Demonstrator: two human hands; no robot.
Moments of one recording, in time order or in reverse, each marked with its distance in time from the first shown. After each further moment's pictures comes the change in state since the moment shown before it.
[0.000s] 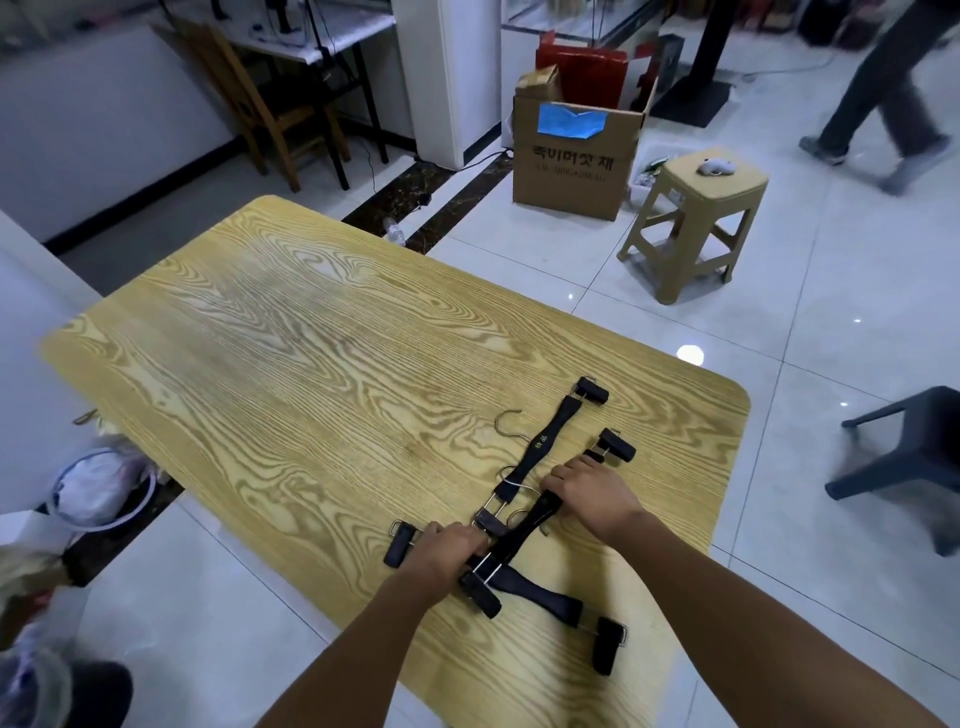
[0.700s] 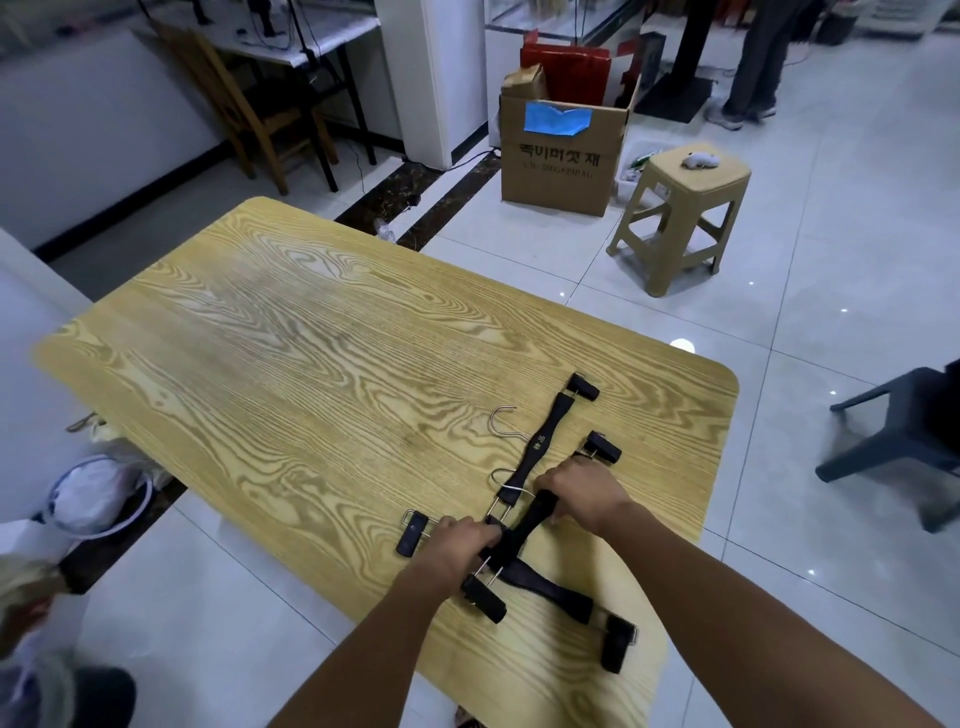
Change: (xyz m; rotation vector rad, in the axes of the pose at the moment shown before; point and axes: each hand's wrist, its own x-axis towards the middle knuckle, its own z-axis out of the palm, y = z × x) left_hand -0.007 0.020 -0.003 -0.098 -0.087 -0.018; right_hand -0.010 -0.020 -0.011 0.144 -0.057 0.045
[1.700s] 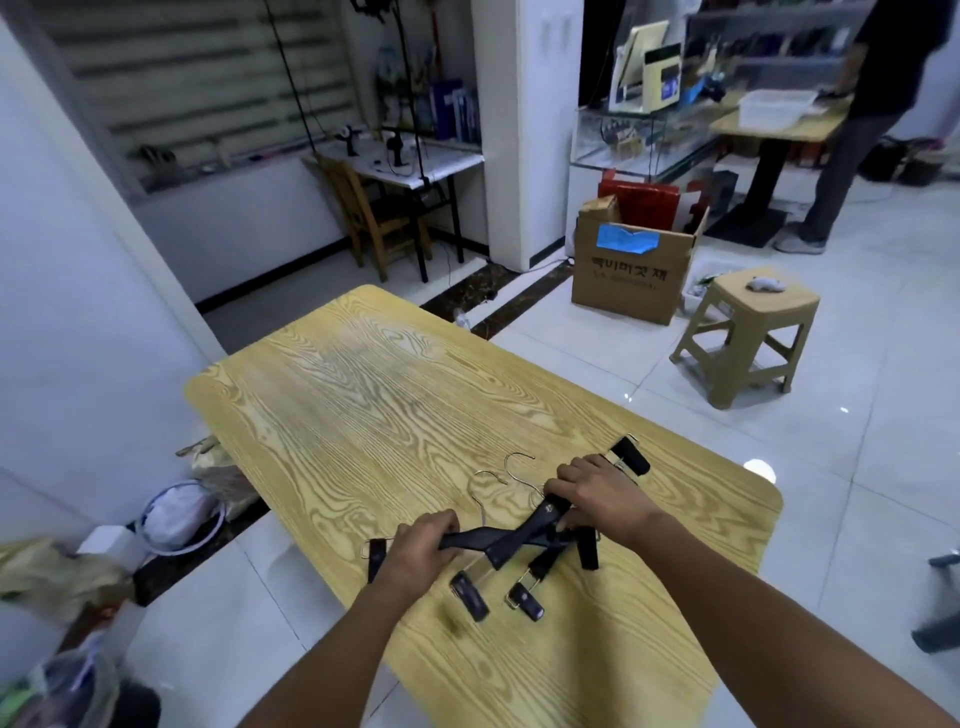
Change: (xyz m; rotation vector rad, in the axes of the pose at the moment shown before) left_hand -0.070 -0.046 -0.056 -0.378 0.563 -0.203; right_hand 0.007 0.005 -0.104 -0.255 0.265 -0.336
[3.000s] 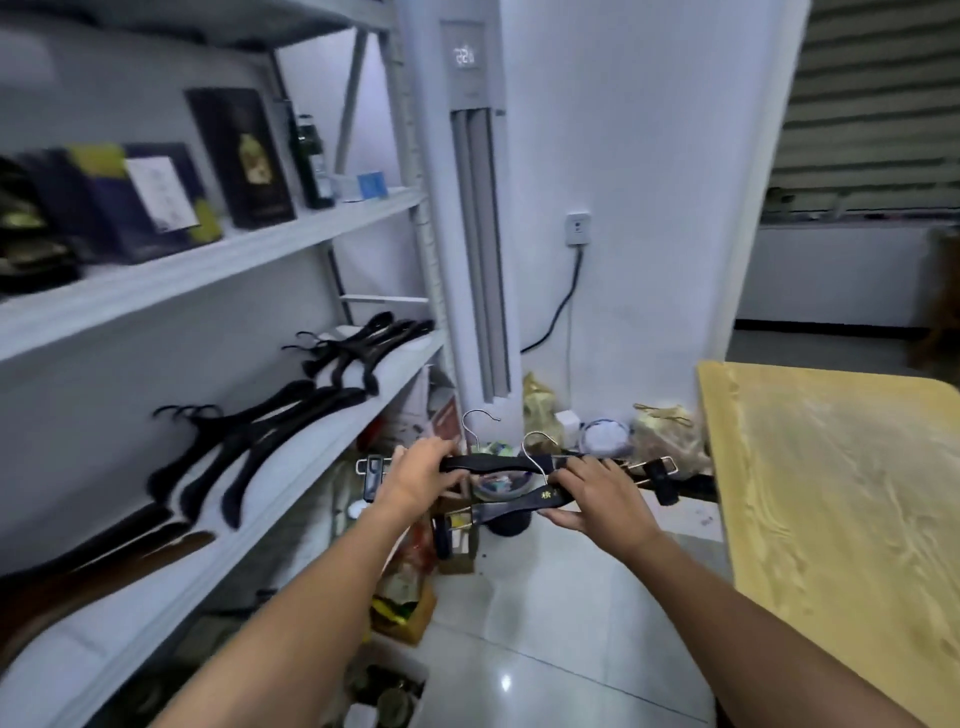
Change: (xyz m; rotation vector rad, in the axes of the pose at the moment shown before) left_hand -0.493 -0.088 -0.115 0.229 0.743 -0.991; right_hand 0.020 -0.440 -0.125 0.235 0.614 -0.946
